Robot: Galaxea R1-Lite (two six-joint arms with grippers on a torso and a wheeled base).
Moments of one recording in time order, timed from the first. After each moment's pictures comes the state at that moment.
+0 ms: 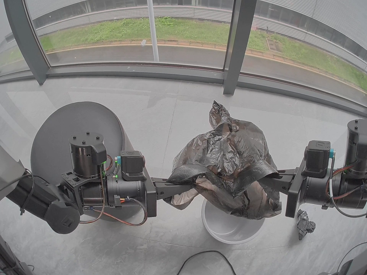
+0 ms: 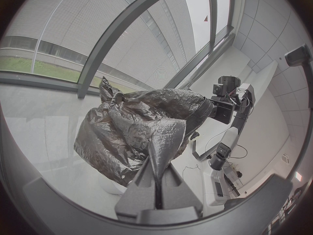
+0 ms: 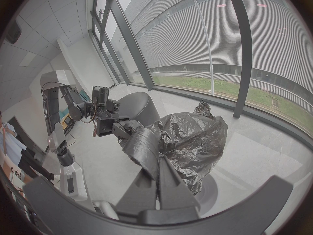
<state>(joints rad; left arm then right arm) -0.52 1.81 -0.65 -0.92 -0.76 -0.12 0.67 1.35 -0.60 -0.46 0.12 -0.03</state>
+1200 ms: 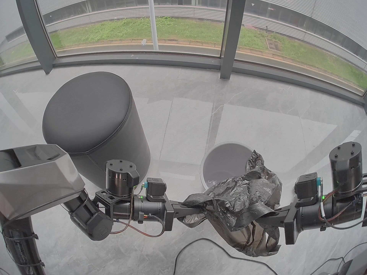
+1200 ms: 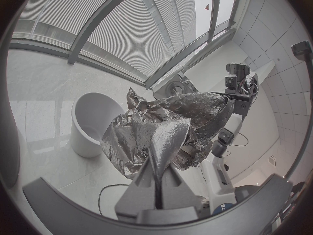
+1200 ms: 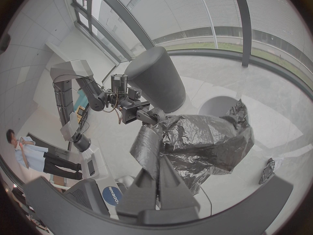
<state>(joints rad) -0.53 2.13 -0.67 -1.09 -0.84 -0.12 0.67 1.36 -0.55 -0.22 0.23 0.11</state>
